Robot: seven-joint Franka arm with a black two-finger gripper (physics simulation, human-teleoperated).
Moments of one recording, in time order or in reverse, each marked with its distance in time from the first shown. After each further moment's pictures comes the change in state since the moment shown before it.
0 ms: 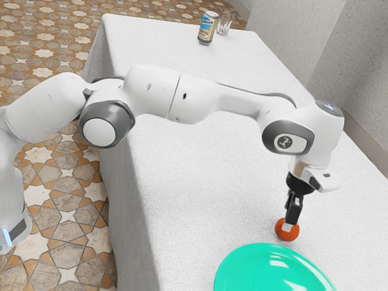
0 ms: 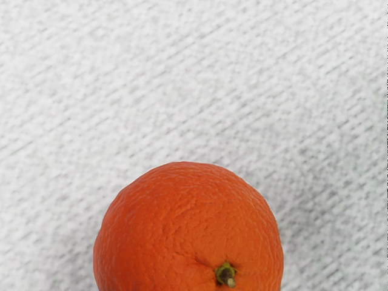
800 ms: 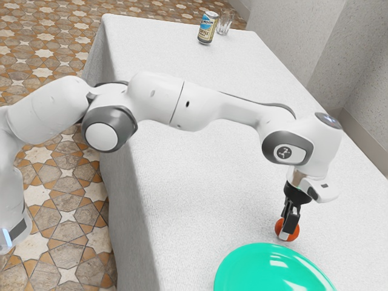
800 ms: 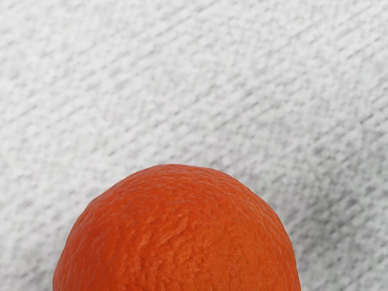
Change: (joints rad) arm -0.002 0.037 -0.002 0.000 0.001 0.017 -0.017
